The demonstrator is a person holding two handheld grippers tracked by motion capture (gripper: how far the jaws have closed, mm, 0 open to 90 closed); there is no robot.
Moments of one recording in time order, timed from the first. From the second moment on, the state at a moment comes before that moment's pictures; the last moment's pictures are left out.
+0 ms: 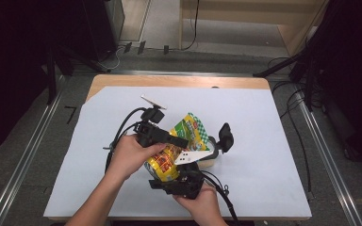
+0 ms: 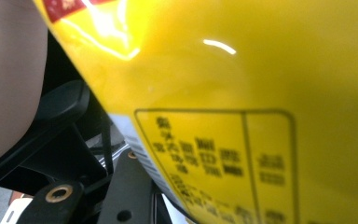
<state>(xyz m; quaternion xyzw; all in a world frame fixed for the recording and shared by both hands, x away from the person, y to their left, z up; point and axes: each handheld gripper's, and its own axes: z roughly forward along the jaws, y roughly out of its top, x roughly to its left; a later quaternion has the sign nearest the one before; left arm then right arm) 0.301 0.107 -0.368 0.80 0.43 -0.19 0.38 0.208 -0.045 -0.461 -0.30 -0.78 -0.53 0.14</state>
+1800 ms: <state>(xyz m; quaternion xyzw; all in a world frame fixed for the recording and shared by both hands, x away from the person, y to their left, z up) 0.288 0.099 -0.352 0.82 0.42 -0.14 0.37 0.211 -0.049 -0.465 -0.28 -0.76 -0.56 0.18</state>
